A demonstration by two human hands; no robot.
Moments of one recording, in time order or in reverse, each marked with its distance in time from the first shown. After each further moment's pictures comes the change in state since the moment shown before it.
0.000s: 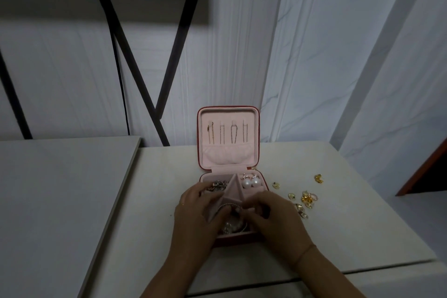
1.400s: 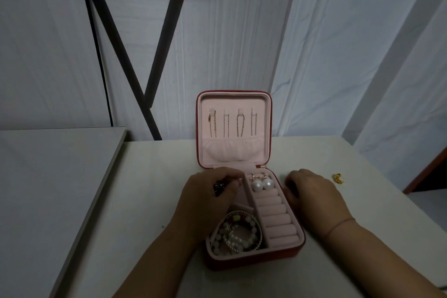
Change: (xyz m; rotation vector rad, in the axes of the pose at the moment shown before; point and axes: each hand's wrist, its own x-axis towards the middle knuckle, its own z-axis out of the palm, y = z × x) left_hand 0.060 -0.010 0.009 -0.220 -0.147 0.184; right_hand 0.063 0.063 -0.012 -0.658 0.109 0.025
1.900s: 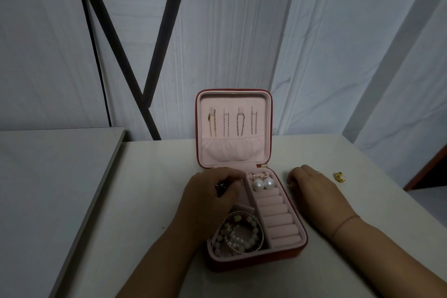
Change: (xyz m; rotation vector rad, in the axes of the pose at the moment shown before) left_hand 0.001 -0.001 0.001 0.002 -0.028 0.008; right_hand 0.000 0.015 0.010 0.067 0.043 -0.134
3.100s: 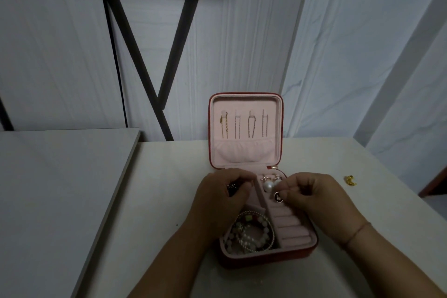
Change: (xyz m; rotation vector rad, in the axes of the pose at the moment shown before) left_hand 0.000 -0.001 0.000 0.009 0.011 -0.010; right_hand -0.009 -0.053 -0.046 0.850 -0.112 0.275
